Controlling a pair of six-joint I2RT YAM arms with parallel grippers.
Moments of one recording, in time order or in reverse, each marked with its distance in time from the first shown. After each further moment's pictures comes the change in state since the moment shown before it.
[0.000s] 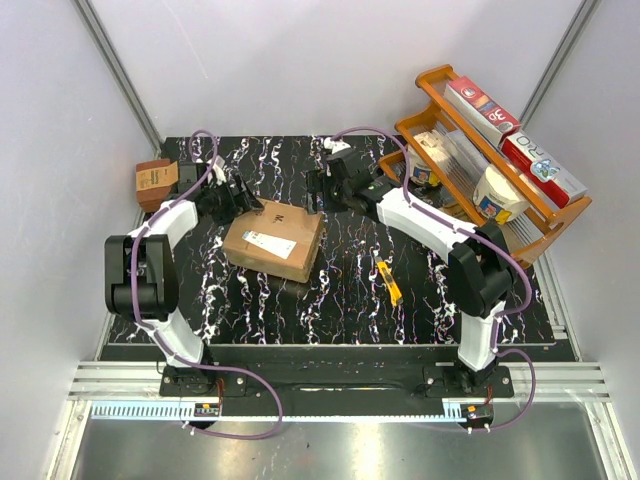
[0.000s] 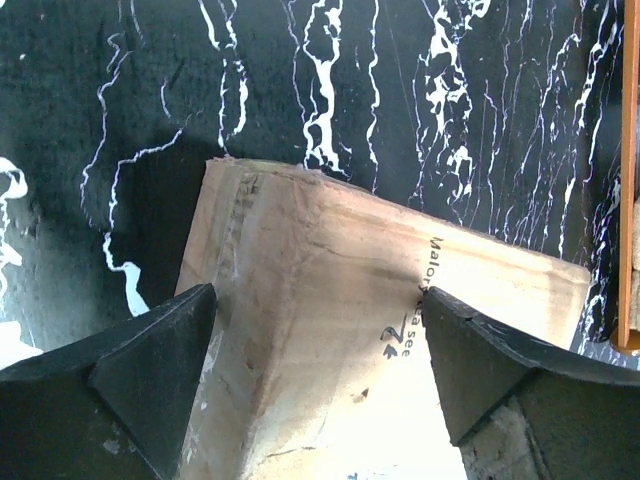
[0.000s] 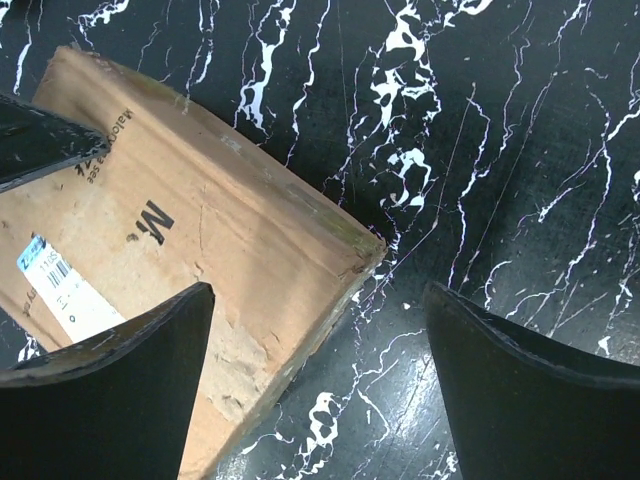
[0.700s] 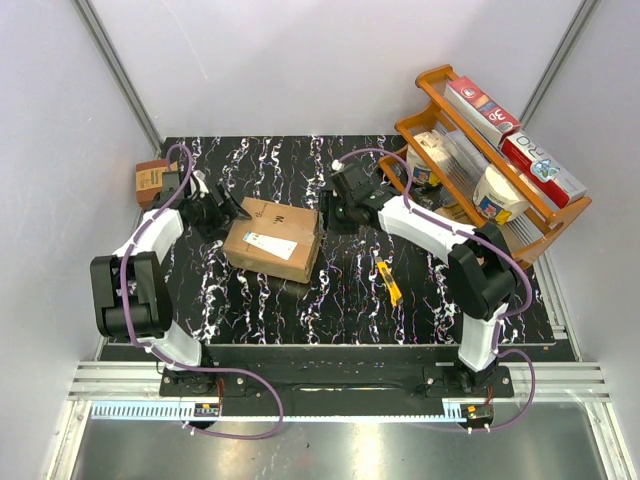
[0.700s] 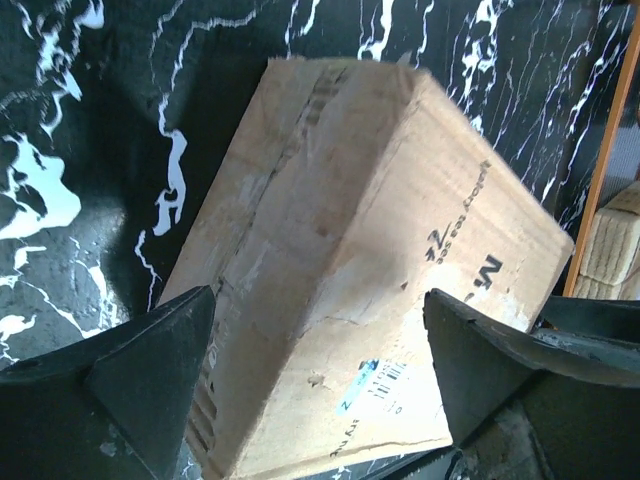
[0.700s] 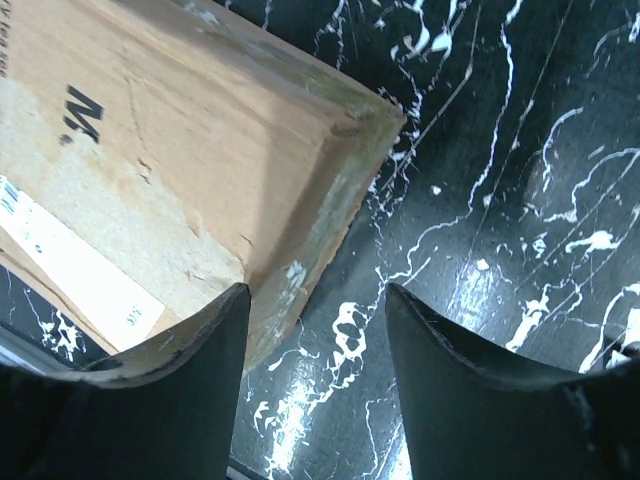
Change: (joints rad) left arm 0.083 -0.133 -0.053 -0.200 0.008 -0.106; right arm 0.000 -0.014 -0.100 -0.097 -0.107 0.164
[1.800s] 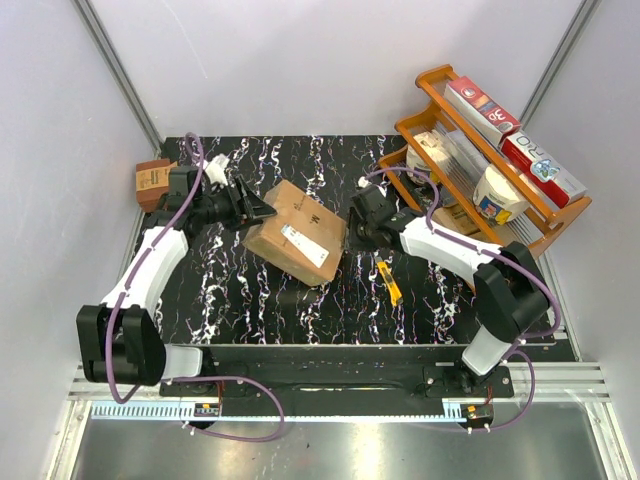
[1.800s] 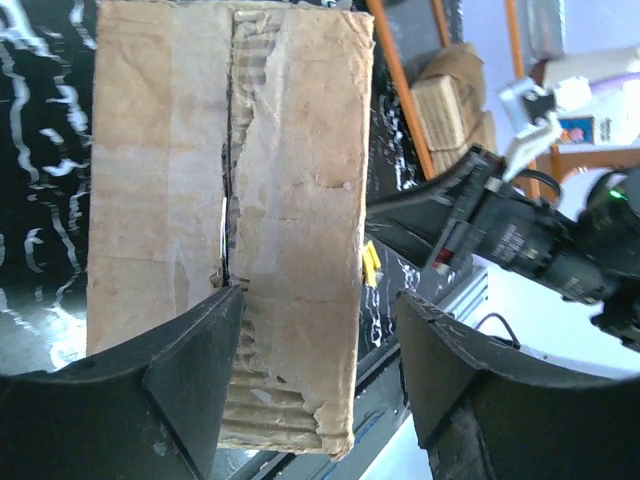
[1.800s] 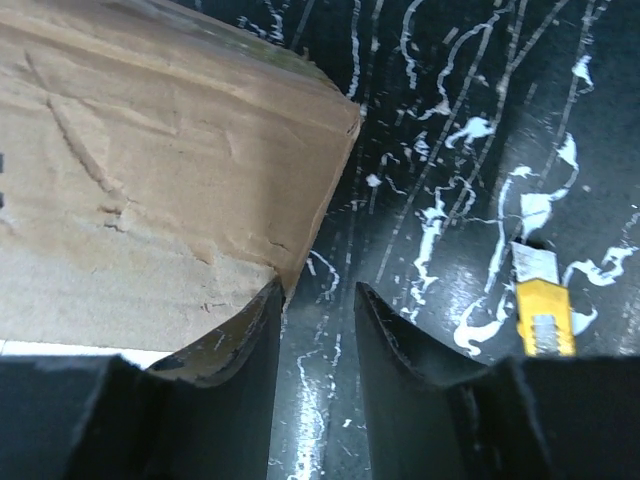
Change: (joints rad) left arm -0.145 -0.256 -0.060 0.064 0.249 -0.053; right arm -0.012 -0.203 -0.310 0.068 0.104 0.072
